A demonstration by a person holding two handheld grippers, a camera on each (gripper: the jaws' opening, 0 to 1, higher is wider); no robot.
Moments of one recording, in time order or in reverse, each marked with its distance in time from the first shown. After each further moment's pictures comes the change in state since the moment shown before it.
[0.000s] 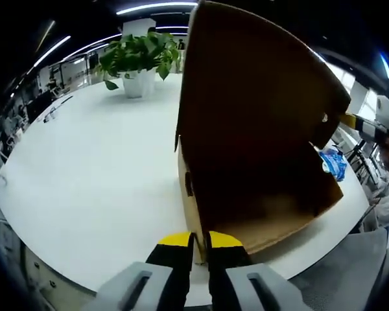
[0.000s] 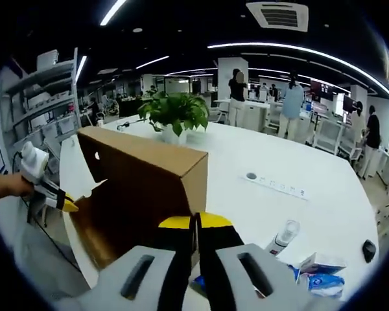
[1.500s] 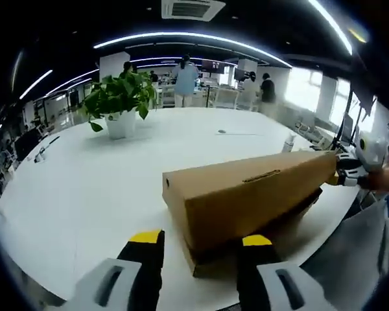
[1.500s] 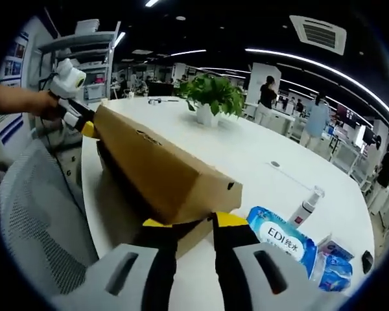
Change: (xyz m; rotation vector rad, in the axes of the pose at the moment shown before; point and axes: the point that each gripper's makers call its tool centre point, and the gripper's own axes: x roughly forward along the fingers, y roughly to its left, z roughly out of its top) left arm -0.038 -0.021 0.022 0.196 -0.202 -0.106; right arm -0.029 0.058 -0.097 -0.223 0.037 0.133
